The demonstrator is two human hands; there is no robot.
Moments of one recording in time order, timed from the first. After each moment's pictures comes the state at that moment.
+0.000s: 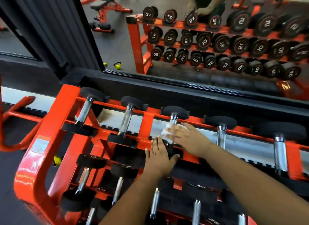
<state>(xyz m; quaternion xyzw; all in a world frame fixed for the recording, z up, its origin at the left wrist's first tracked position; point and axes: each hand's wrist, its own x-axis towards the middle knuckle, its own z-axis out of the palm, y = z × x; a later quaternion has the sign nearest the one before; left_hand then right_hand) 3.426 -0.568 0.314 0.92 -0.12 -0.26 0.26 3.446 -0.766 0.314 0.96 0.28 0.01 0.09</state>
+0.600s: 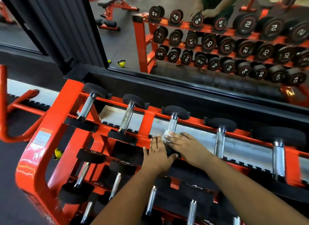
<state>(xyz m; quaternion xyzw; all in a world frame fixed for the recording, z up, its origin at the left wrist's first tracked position) 3.429 -0.570 0.316 0.92 -0.11 -0.28 0.23 3.418 -0.758 0.307 0.96 0.27 -0.04 0.00</state>
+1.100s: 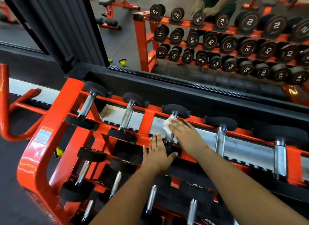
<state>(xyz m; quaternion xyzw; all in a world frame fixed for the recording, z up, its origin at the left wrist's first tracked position) 3.428 -0.570 0.320 0.92 -0.10 -0.29 0.24 3.447 -0.751 0.302 0.98 0.16 0.04 -0.04</state>
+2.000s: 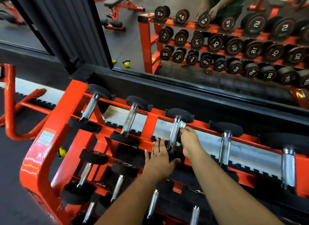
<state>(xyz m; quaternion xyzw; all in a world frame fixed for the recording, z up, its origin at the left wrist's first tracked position) 3.428 -0.569 0.320 0.92 -0.11 -0.29 0.23 3.478 -0.708 0.320 0.60 -0.41 -0.04 -0.69</state>
